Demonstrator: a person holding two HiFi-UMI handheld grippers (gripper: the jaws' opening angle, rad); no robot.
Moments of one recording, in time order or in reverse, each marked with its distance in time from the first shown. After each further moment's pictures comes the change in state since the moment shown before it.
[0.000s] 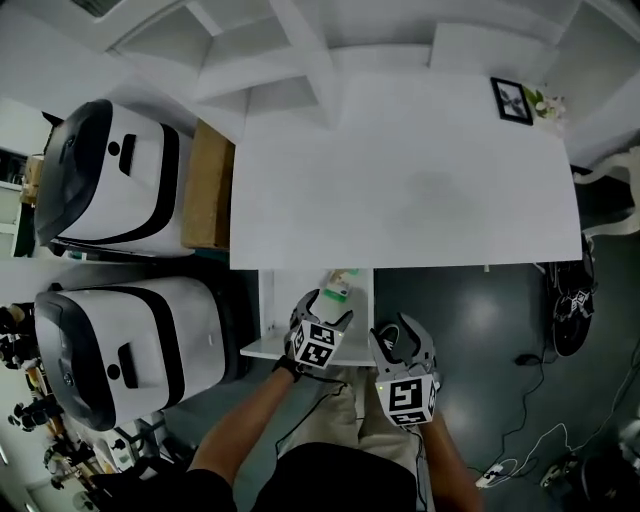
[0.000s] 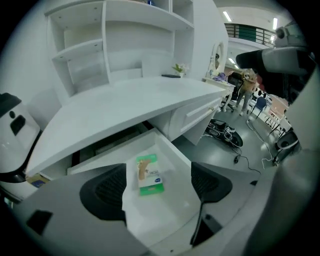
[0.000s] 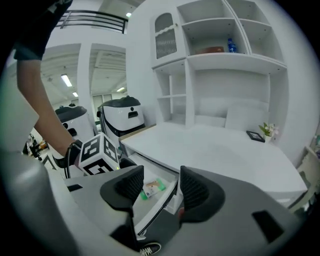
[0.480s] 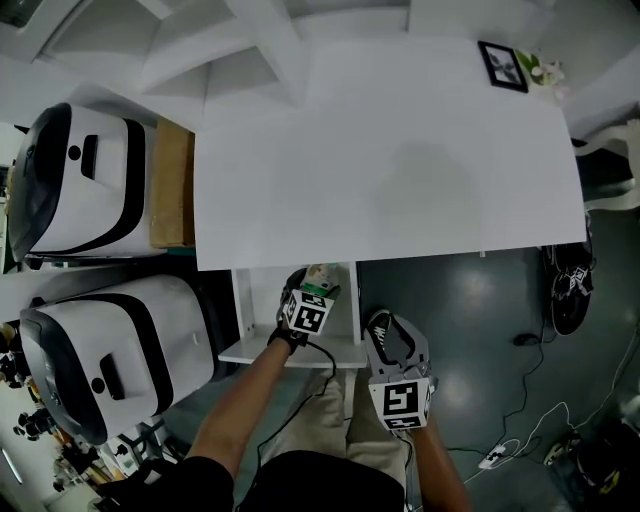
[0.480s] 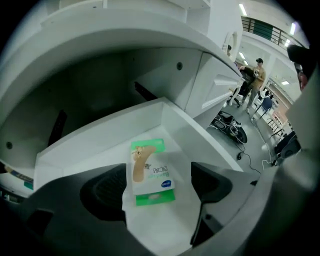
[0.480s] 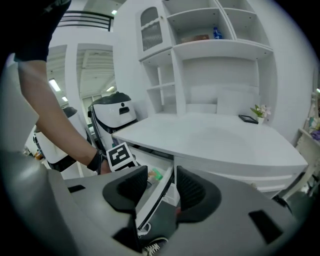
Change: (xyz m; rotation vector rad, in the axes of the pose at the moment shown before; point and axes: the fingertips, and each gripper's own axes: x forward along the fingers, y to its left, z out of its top) left arm 0.117 0.020 -0.037 -0.079 0.151 -0.021; right arm 0.023 -0.023 -0.052 0.107 0.057 -0.048
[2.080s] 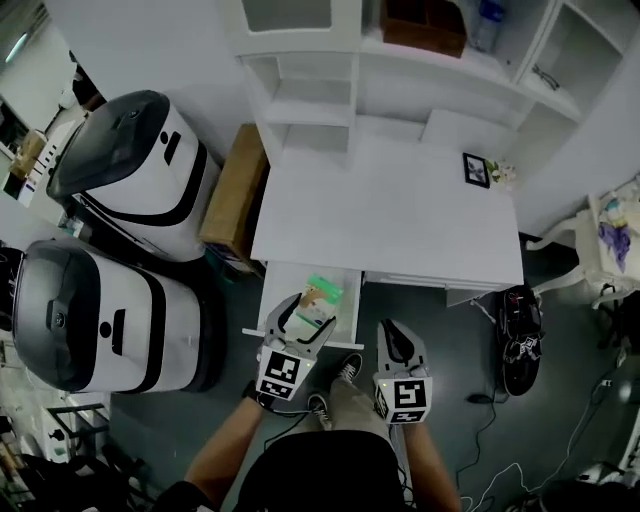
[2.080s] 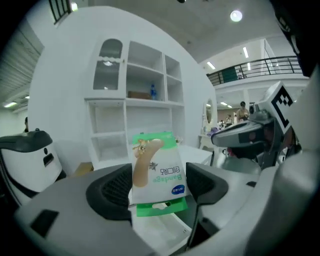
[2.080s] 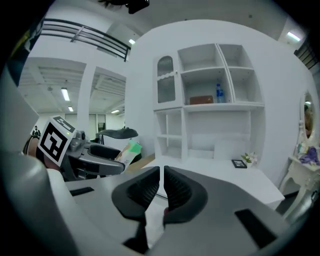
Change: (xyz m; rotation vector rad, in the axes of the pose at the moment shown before) left arm -0.474 -0.082 0.048 0.101 -0.790 0.086; right arm -0.218 0.115 0.132 -0.079 -0.362 -0.060
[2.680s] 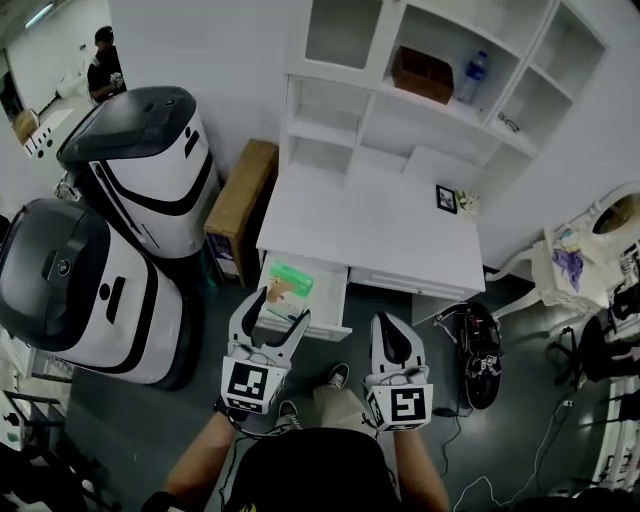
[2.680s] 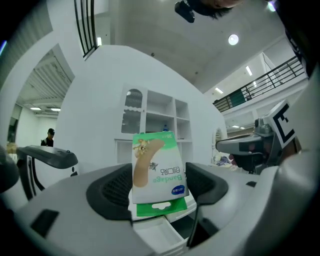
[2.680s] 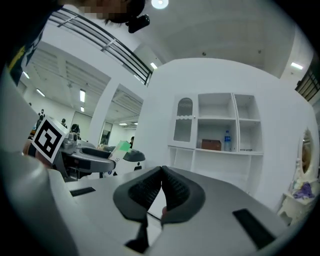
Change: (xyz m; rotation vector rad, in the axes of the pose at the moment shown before) left arm -0.252 0.008 0.080 -0.067 -0.331 0.153; right arm -0.151 0.153 0.126 -0.190 -0.280 -0.019
